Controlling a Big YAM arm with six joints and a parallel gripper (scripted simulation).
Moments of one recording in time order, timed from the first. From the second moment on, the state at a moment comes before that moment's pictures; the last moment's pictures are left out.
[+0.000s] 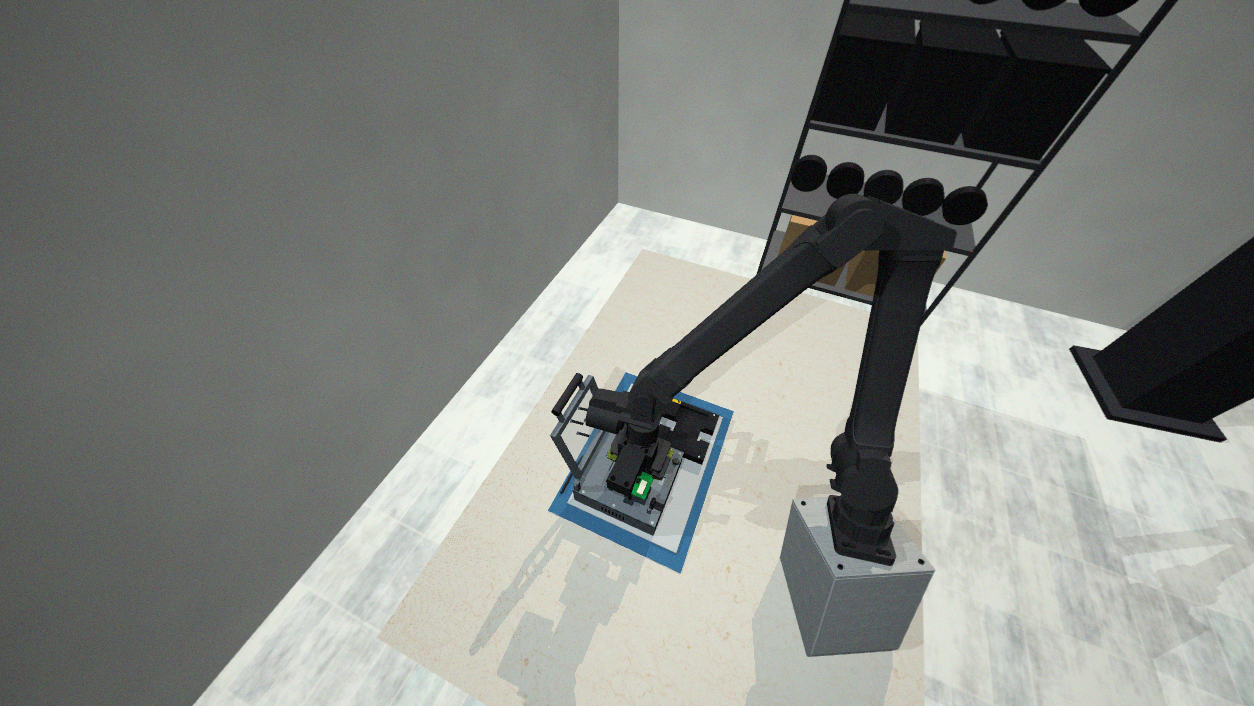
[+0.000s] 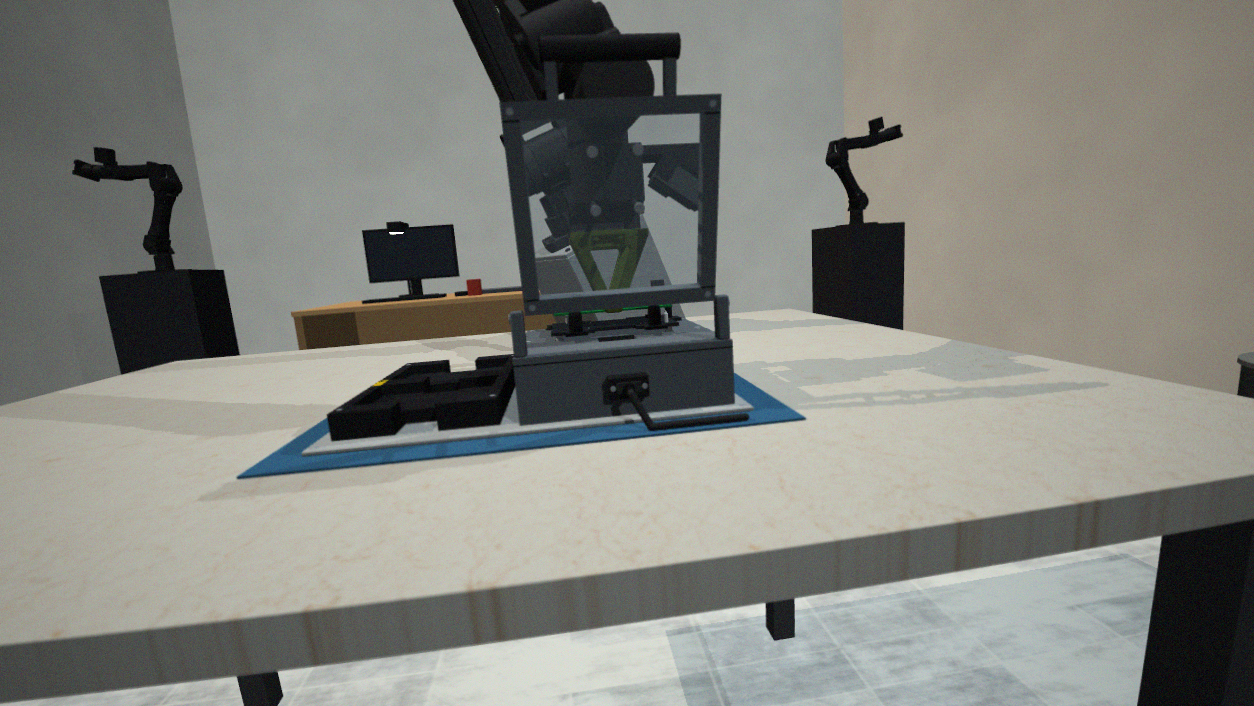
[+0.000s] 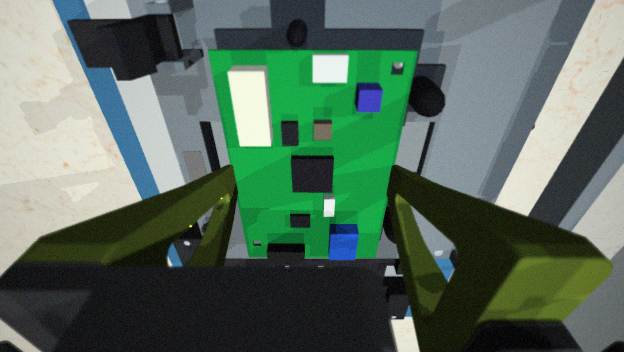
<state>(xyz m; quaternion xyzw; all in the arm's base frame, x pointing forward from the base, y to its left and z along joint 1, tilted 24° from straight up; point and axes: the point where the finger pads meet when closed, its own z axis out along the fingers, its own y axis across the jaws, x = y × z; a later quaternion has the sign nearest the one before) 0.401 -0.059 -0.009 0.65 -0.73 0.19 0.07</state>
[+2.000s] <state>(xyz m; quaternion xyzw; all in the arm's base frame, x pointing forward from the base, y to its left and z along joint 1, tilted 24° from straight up) 0.401 -0.059 -0.009 0.65 -0.73 0.19 0.08</state>
